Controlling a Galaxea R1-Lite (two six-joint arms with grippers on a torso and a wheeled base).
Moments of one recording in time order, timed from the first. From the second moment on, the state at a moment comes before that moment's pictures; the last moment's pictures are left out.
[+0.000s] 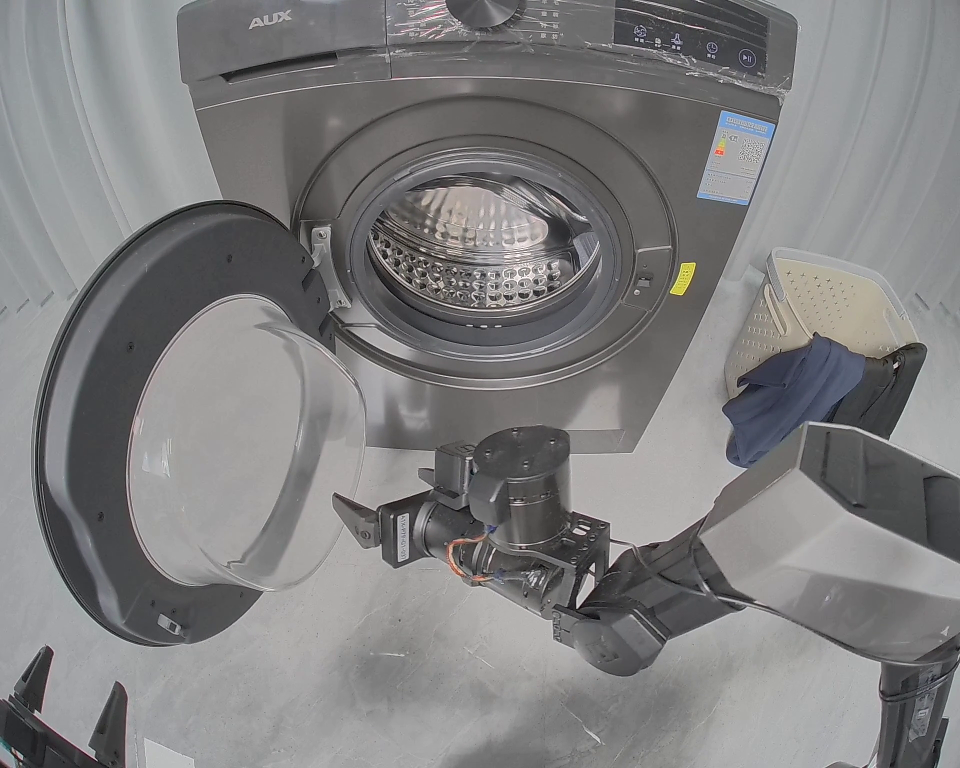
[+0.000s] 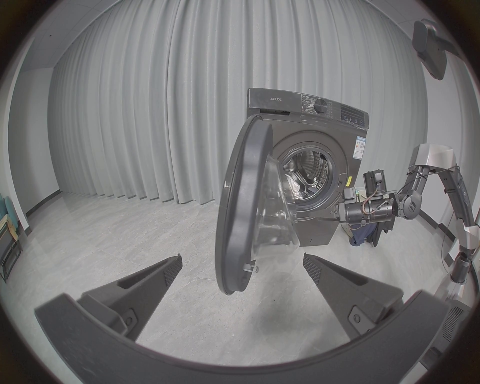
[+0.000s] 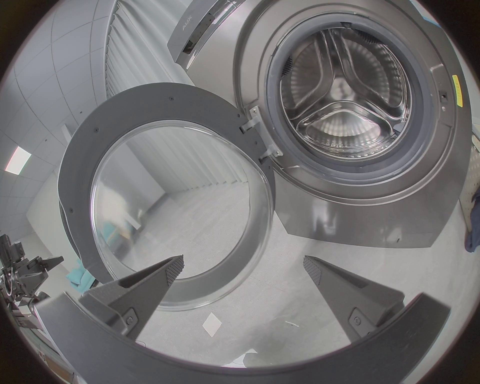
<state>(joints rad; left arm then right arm) 0.00 0.02 -0.02 0.00 0.01 -0.03 0.90 2.28 -1.23 -0.92 -0.08 0.27</state>
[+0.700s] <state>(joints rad) 0.00 0.02 -0.02 0.00 0.01 -0.03 0.94 2.50 -1.60 -0.89 -0.15 0.28</state>
